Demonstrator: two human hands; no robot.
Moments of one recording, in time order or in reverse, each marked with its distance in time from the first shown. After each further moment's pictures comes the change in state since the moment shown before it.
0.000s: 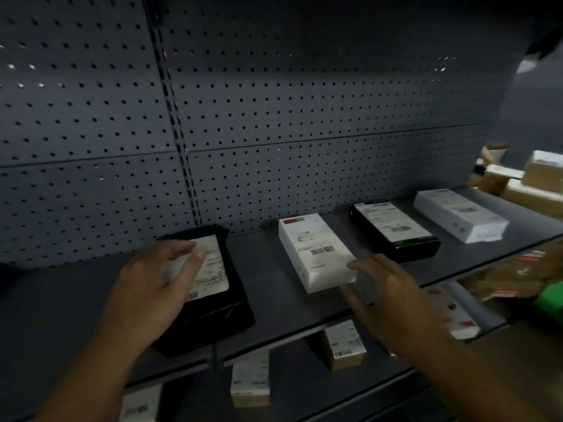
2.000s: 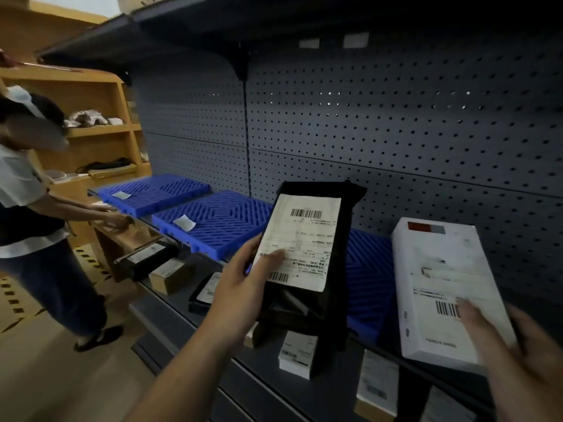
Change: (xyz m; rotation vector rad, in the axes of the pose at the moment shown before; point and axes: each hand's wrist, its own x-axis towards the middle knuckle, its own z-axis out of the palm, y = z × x) left_hand -0.184 -0.195 -0.379 -0.659 0.573 -0.434; right_hand -0.053 -0.431 0.160 1.095 -0.294 0.095
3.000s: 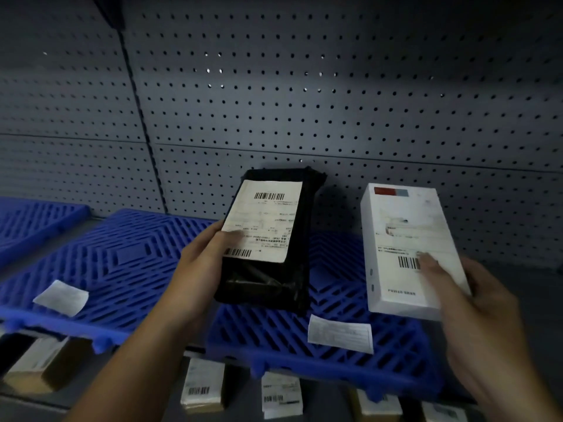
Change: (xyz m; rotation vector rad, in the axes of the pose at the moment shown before) left_hand 0.230 -0.045 -0.043 -0.172 -0.379 -0.245; right_hand 0.060 -0.022 0.145 0.131 0.351 -0.064
